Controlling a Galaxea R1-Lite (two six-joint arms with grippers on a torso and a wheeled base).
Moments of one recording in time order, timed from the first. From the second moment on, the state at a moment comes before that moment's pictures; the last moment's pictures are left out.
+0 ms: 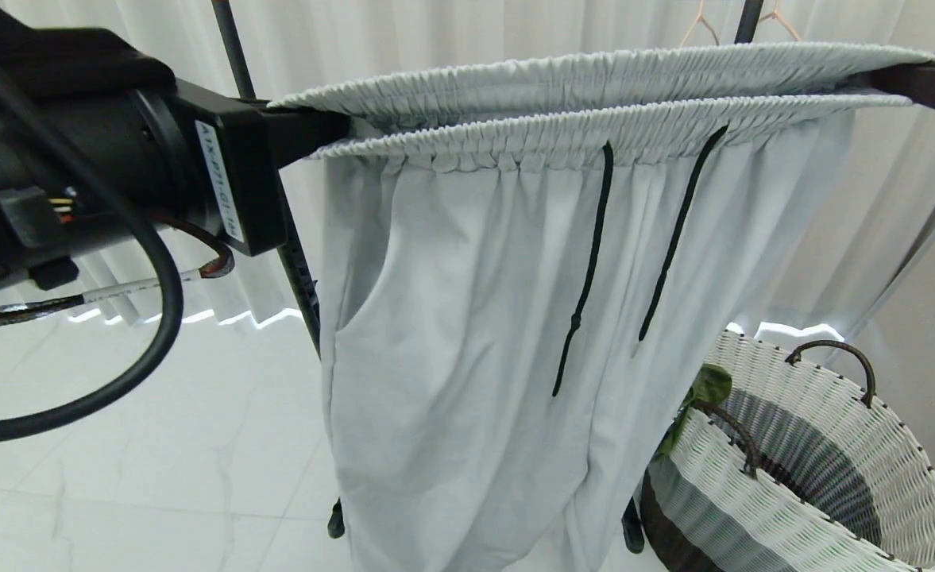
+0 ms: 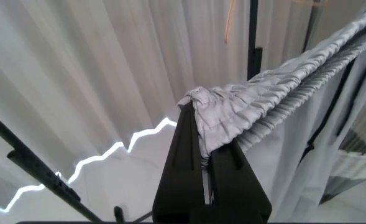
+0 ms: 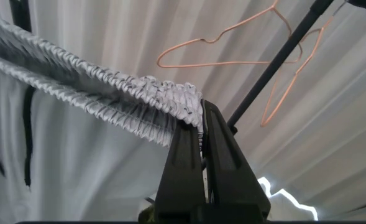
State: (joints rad) left arm -0.75 1.29 -1.16 -0.13 0.21 0.26; right arm 0.77 1.21 -1.28 -0.01 -0.35 -0.36
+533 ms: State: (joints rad) left arm -0.75 1.30 -1.15 -0.14 0.21 0.28; right arm 0.80 1.21 -1.26 -0.01 -0.35 -0.37
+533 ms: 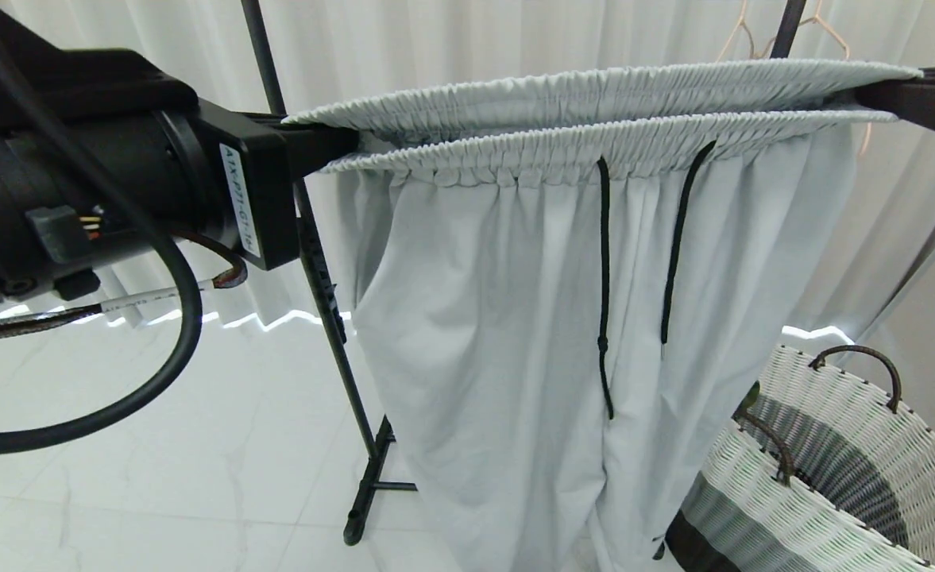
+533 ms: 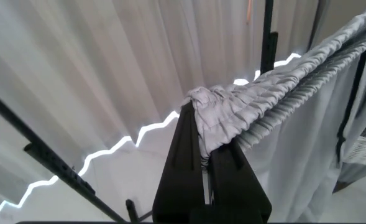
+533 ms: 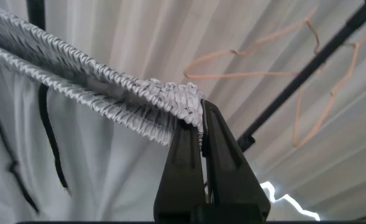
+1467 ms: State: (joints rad) left arm -0.80 1.46 -1.31 -0.13 0.35 0.32; right arm 1.00 1.02 -1.24 0.44 -0.35 -0.37
